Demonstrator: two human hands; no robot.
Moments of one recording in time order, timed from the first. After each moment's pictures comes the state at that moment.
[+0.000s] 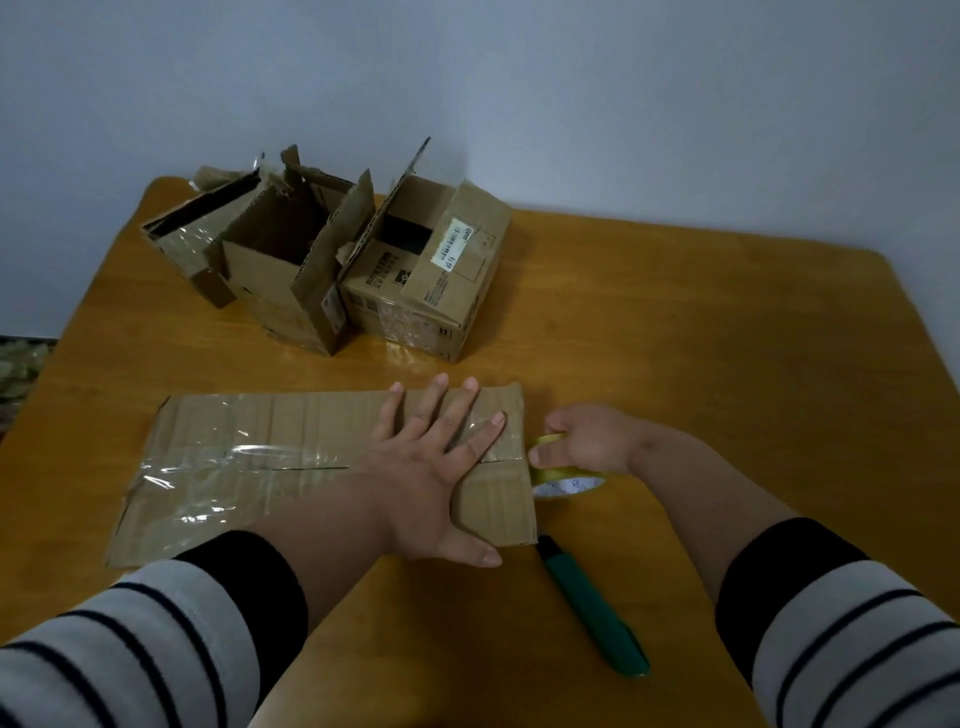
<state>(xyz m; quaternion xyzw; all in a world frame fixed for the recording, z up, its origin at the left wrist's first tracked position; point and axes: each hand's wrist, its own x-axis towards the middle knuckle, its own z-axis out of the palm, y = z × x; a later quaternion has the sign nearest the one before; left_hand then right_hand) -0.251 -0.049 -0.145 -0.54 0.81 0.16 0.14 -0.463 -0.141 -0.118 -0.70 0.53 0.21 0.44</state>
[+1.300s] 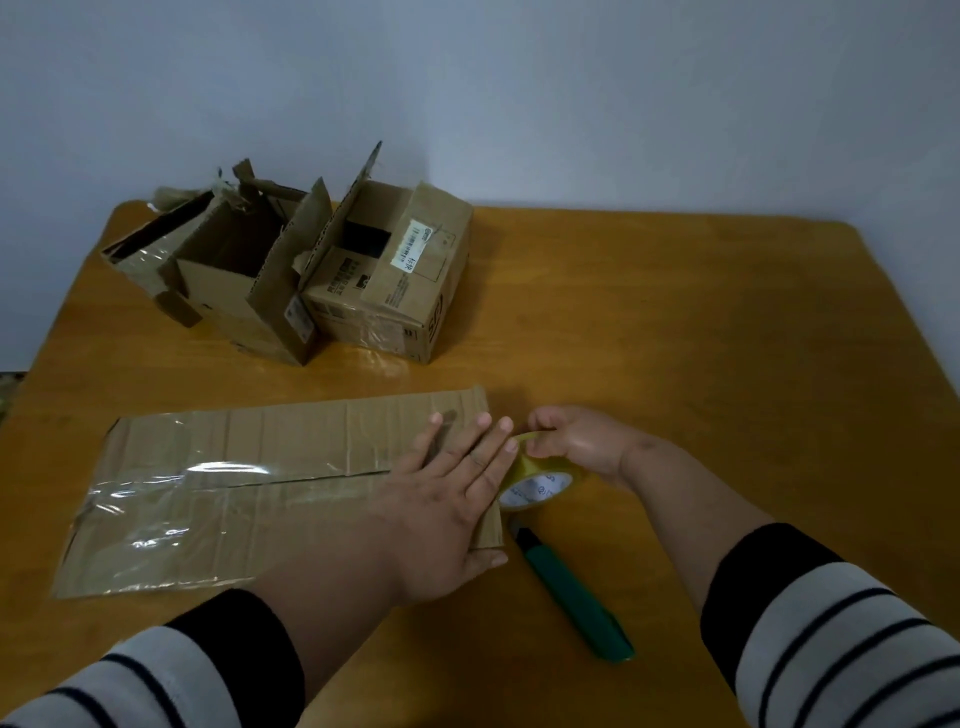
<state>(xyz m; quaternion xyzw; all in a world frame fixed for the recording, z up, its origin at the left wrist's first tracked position) -0.293 -0.027 -0.139 -0.46 0.87 0.10 0.13 -0.489 -0.127 -0.133 -0.56 0.57 0.06 0.60</state>
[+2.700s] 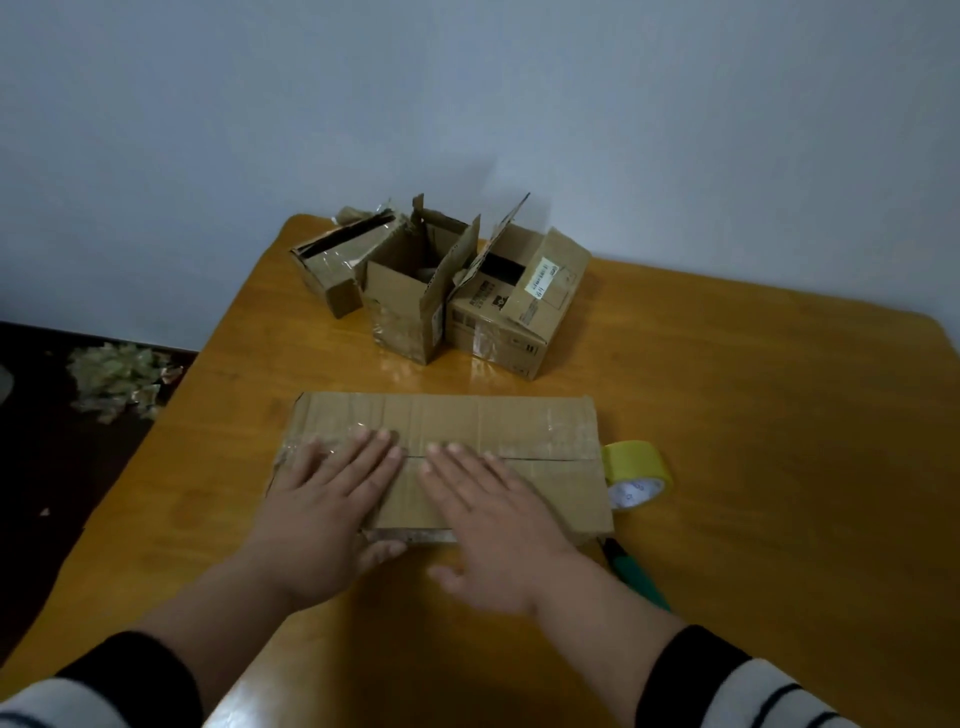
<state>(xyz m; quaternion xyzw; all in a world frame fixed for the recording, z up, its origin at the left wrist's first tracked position) -0.113 0.083 -0.137 -0.67 0.73 0.08 0.08 -0.331 0.013 -0.133 -0.94 0.30 0.12 0.11</state>
